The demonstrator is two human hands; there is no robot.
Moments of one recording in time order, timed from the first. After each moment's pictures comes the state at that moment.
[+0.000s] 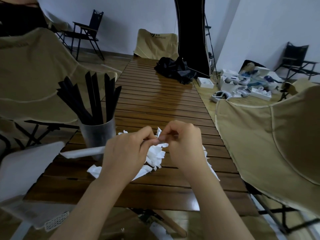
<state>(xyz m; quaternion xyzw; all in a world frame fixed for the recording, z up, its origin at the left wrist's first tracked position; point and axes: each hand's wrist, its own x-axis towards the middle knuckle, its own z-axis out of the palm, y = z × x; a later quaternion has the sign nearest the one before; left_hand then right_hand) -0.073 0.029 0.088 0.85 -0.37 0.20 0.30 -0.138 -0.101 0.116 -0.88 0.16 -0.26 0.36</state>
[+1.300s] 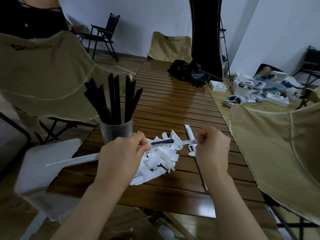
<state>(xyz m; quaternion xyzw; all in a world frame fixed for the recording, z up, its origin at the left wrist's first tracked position) -0.067 0.065 0.084 0.92 -0.26 0.17 0.24 -0.121 -0.133 0.085 -0.85 0.32 -0.34 0.25</state>
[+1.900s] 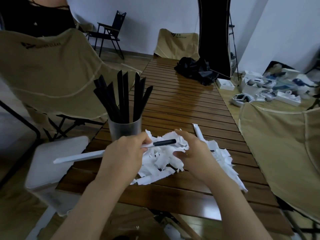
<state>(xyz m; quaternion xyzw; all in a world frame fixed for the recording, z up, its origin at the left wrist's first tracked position) -0.056 0.078 0.082 0.93 -0.27 0.08 0.22 -0.113 -0.108 0.072 -0.93 0.11 -0.09 0.33</state>
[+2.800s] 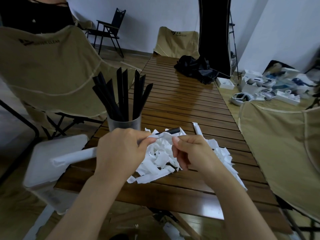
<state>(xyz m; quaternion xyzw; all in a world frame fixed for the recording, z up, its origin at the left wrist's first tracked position) -0.055 0.079 0.086 0.90 -0.26 0.23 0.28 -0.122 -0.091 0.098 -0.79 0.13 -0.03 0.60</state>
